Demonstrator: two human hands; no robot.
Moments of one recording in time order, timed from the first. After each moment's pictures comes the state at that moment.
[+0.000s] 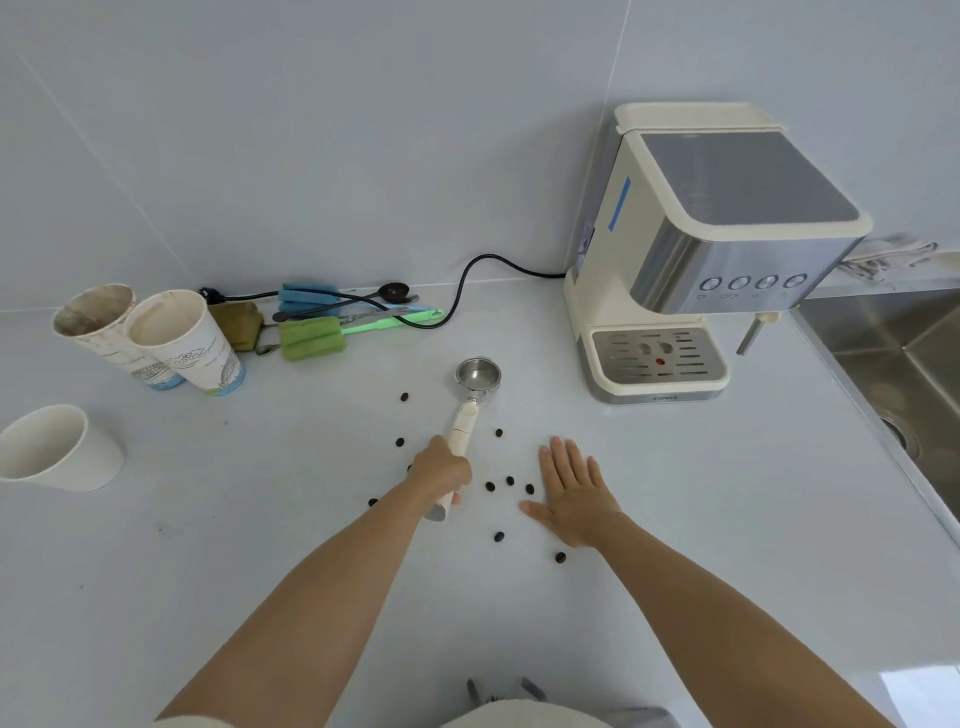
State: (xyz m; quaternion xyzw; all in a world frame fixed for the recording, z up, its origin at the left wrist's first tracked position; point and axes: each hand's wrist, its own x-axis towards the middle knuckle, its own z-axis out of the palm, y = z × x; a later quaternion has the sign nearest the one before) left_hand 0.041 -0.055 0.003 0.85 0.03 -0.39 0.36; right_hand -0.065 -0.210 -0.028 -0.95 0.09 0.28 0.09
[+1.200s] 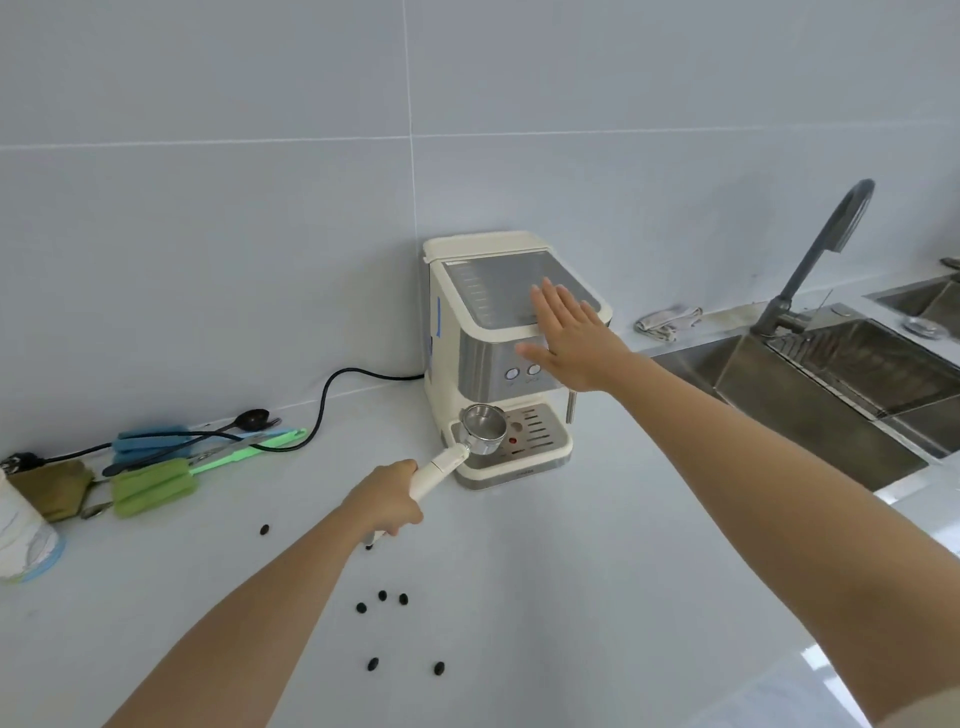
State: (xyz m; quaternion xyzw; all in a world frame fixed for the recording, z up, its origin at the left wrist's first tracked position) left_hand 0.055 -0.164 0.074 0.89 -0.29 -0.30 0.17; right_hand -0.036 -0.392 0.198 -0.99 0.15 -0.02 0.02
